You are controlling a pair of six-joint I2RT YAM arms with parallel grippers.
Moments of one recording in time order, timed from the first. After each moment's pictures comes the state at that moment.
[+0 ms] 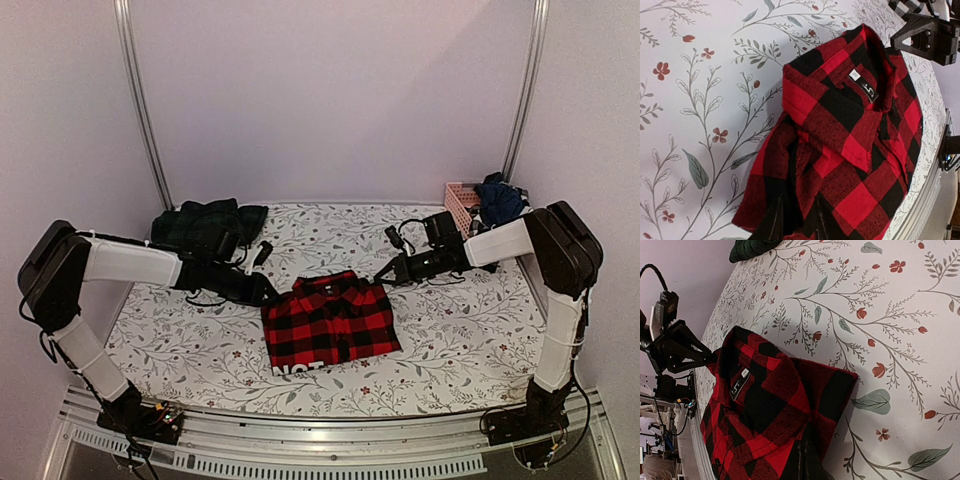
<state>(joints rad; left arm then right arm) -0.56 1.65 0.86 -0.09 0.40 -0.34 0.42 1.99 1.10 0.07 -0.78 0.28</state>
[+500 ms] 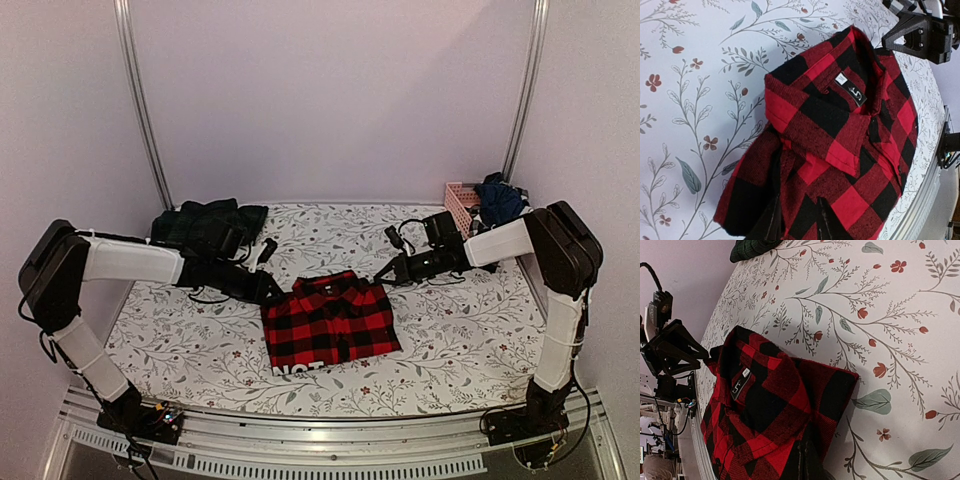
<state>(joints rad) -0.59 1.65 0.89 -0.11 0.40 -0.32 0.42 1.99 1.10 0.07 -0.78 0.28</state>
